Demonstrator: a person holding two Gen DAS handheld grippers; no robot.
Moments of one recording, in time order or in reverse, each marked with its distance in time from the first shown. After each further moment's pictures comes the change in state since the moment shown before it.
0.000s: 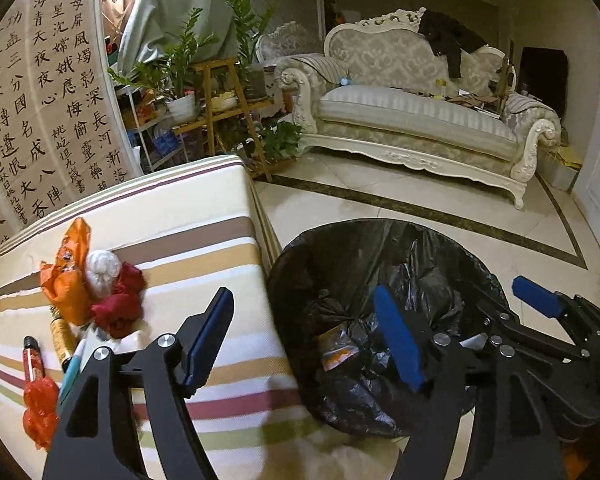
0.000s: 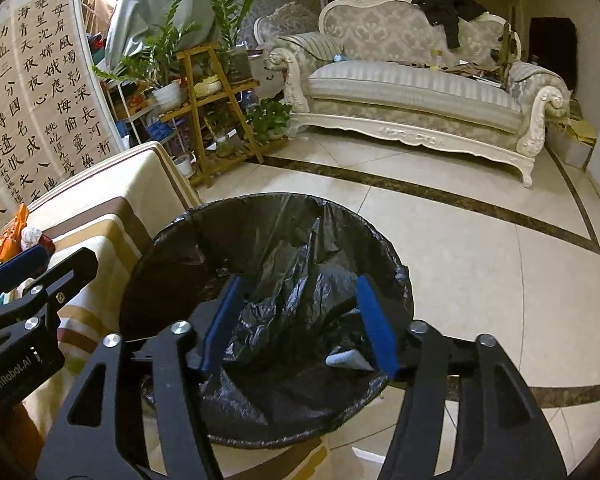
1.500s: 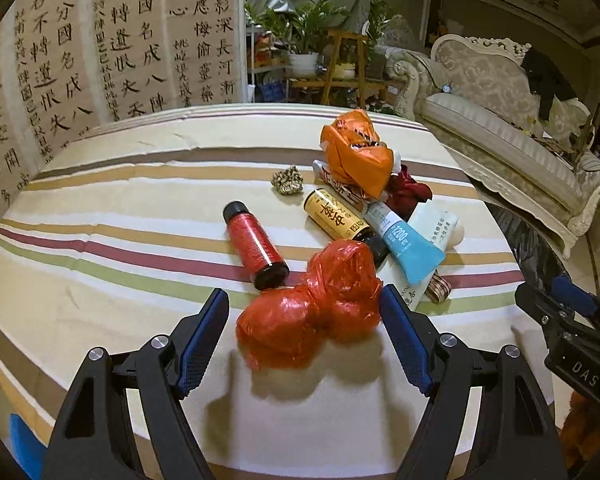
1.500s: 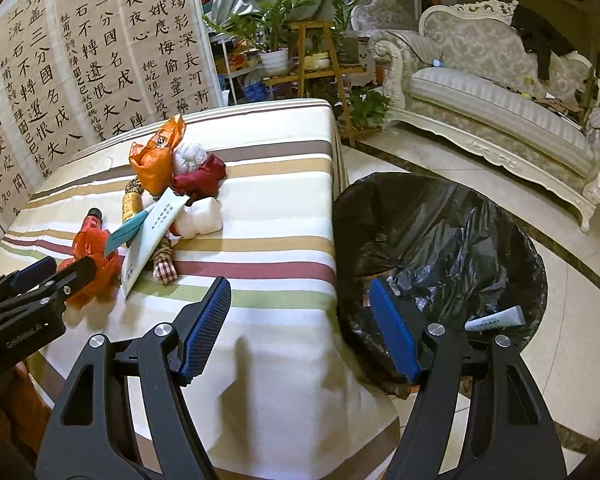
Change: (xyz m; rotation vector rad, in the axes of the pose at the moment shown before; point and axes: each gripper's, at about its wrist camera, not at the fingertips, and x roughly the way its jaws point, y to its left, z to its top) left arm -0.057 0.188 -0.082 -0.301 0.088 0.156; right arm -0.043 0.157 -0.042 -0.231 0.064 0.202
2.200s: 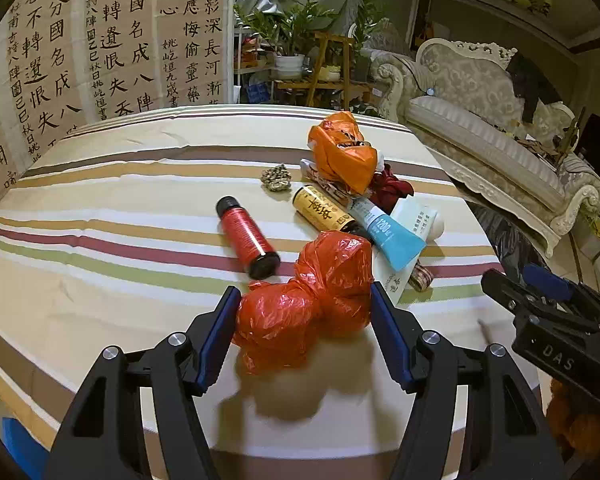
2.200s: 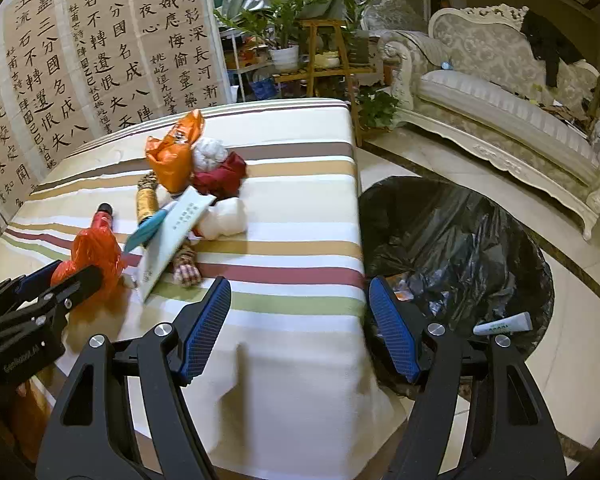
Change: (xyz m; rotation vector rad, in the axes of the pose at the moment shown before) left arm -0.018 0.004 -0.009 0.008 -0.017 -0.062; right arm 0.001 0.021 0.004 -0.032 0.007 0.012
